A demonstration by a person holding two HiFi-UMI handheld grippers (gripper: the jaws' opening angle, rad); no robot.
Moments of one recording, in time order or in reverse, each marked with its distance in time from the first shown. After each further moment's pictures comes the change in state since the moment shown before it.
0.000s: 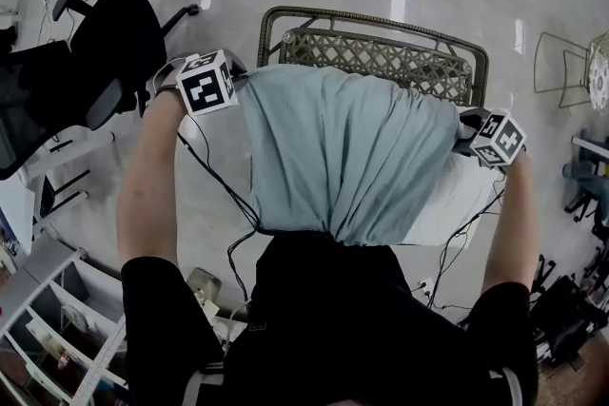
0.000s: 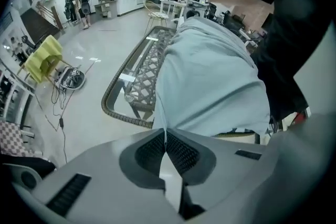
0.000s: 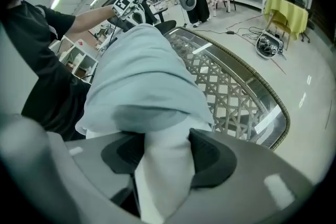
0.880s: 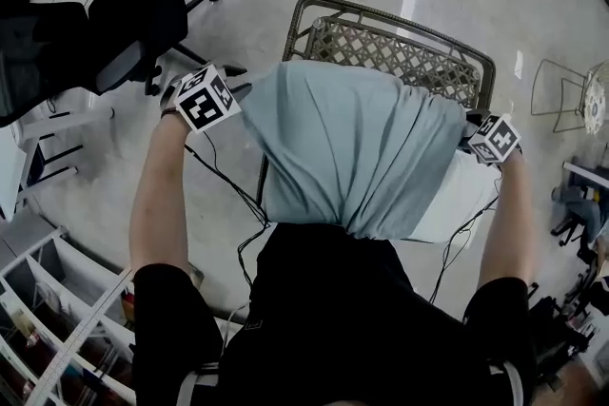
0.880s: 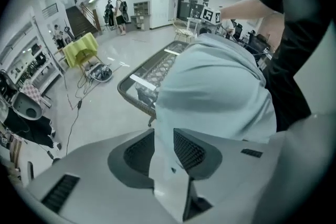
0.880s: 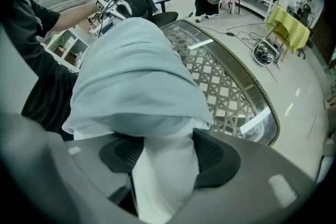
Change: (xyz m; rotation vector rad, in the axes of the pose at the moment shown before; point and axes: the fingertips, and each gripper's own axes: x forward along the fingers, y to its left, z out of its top) left arm -0.021 -0.062 -0.062 -0.265 -0.166 0.186; right arm 0.012 0.005 0.000 -0.057 0.089 -0.136
